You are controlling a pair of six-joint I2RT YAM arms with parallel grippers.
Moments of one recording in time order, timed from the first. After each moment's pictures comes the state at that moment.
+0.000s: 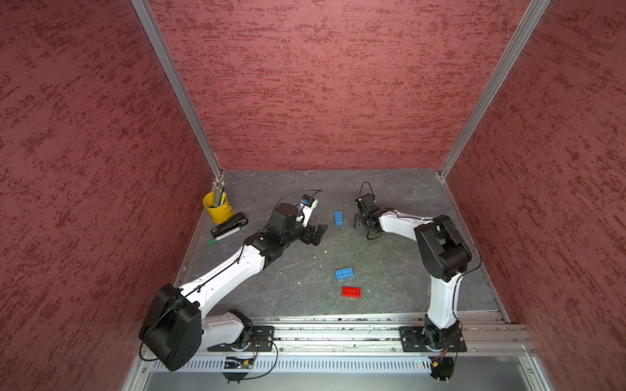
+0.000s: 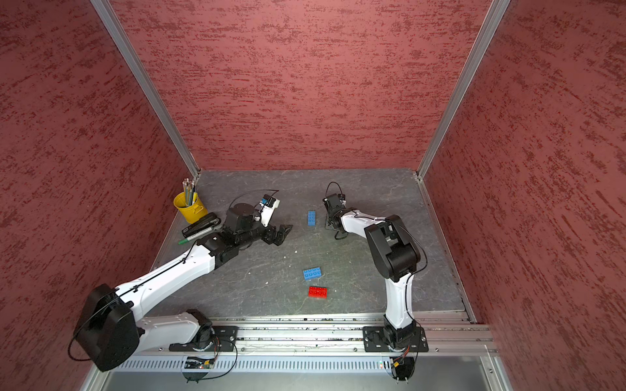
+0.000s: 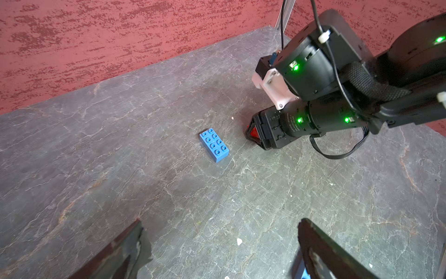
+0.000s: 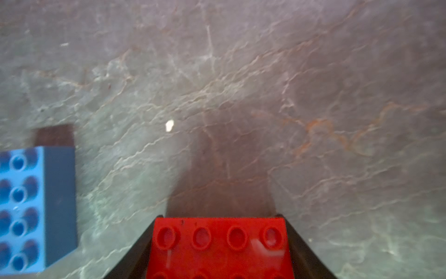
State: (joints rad) left arm -0.57 1.25 0.84 -0.10 0.10 -0.04; right arm 0.44 1.99 1.24 -0.30 0.21 0.54
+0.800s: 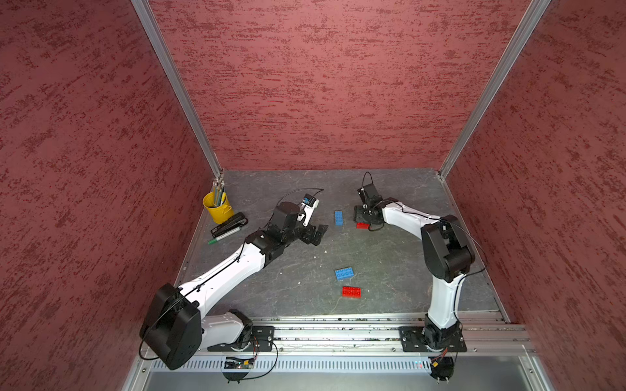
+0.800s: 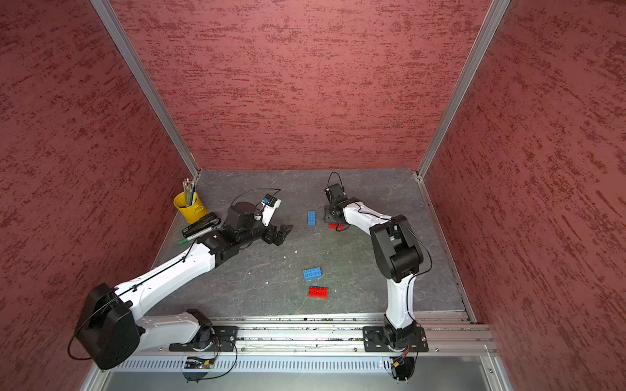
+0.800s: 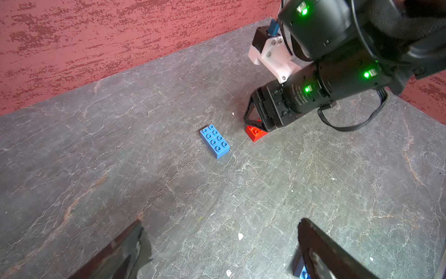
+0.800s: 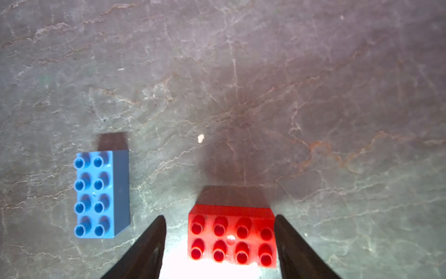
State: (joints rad) left arm -0.58 1.26 0.87 -0.16 0.09 -0.03; right arm 0.41 1.99 1.40 -0.46 0.13 0.47
